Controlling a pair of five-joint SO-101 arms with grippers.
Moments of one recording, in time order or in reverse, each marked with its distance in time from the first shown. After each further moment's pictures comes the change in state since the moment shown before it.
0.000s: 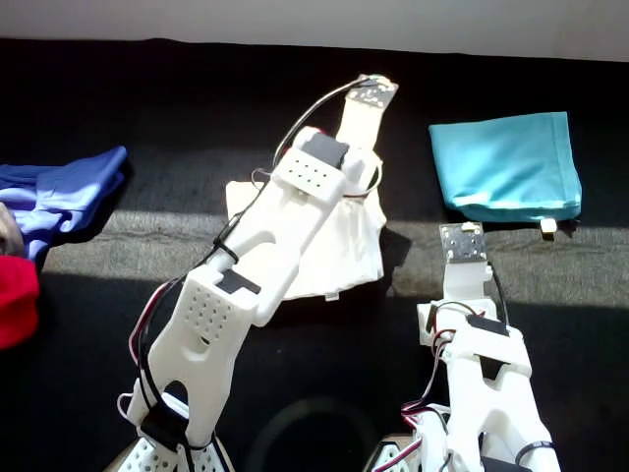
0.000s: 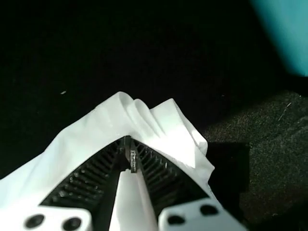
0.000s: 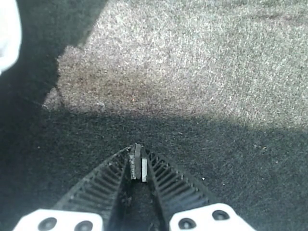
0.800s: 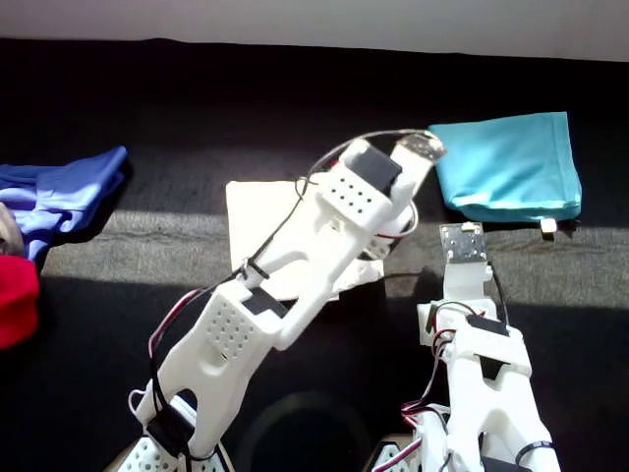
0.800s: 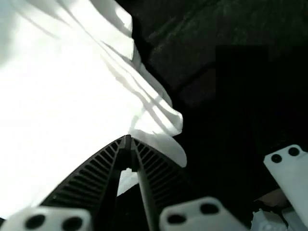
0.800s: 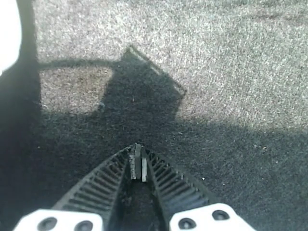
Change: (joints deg) left arm 8.5 0.0 -16.2 35.0 -0.1; right arm 0.0 0.0 0.0 0.0 0.0
